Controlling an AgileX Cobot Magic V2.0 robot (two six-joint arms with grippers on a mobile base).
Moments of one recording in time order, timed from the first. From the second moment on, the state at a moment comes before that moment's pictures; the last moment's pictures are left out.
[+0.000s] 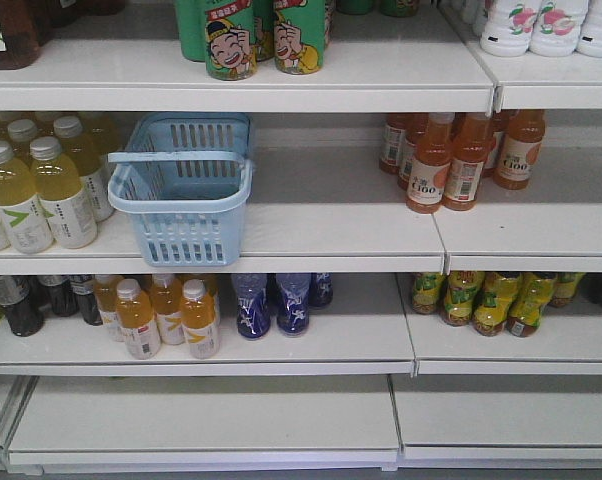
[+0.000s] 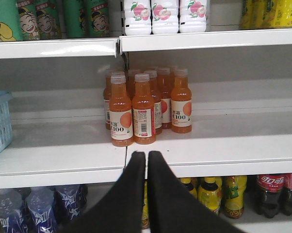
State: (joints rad) left arm -0.03 -0.01 0.04 -0.67 0.10 -0.56; right arm -0.06 -0.01 0.03 -0.07 0.05 0.08
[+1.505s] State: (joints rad) left arm -0.03 0.89 -0.67 -1.71 0.41 0.45; right arm -0.06 -0.01 0.03 -0.07 0.05 0.08
